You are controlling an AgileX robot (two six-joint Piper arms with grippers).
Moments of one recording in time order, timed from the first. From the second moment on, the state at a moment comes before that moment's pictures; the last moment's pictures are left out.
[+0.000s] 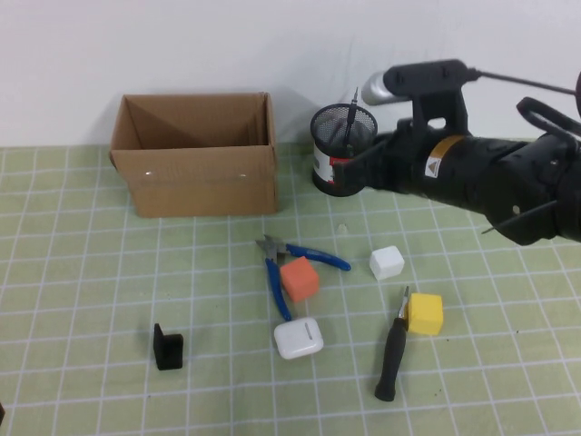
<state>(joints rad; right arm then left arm) 0.55 1.68 -1.12 -0.05 0.02 0.28 -0.19 -0.01 0.02 0.06 0.36 -0.11</state>
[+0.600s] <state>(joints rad) 0.54 1.70 -1.12 0.17 0.72 0.30 -0.19 -0.01 0.02 0.06 0.36 -0.11</state>
